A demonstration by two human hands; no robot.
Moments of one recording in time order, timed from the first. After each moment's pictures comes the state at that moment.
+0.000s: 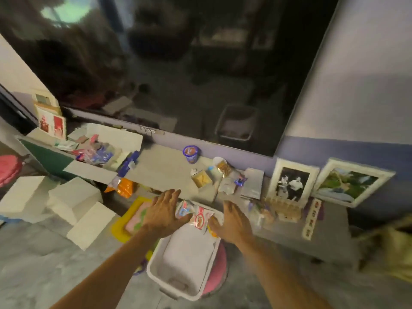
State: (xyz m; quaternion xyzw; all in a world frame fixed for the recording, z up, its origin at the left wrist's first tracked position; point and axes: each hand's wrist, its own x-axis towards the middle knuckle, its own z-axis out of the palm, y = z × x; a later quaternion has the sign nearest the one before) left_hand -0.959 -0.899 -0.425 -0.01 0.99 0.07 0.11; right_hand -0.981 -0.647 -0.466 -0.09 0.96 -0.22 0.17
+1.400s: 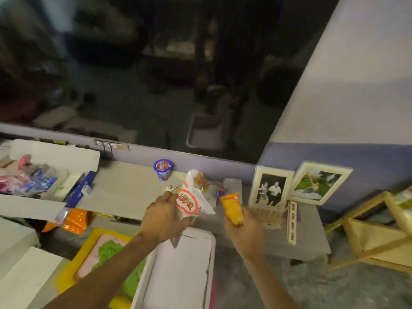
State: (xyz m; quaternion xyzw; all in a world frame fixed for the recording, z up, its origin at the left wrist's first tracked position) left_hand -1.050 -0.919 -0.466 0.08 0.97 0.22 -0.01; right_hand -0.997 -0.667 -0.483 0.14 0.91 -0.36 -0.12
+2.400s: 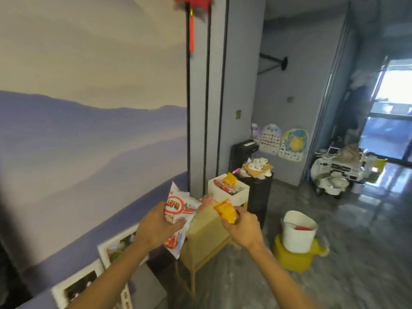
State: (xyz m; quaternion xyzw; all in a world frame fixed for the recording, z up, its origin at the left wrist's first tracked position) left_hand -0.864 -0.325 -0.152 0.45 0.80 0.38 0.13; right_hand -0.626 -0.169 -0.167 0.44 0.79 -0.29 -0.31
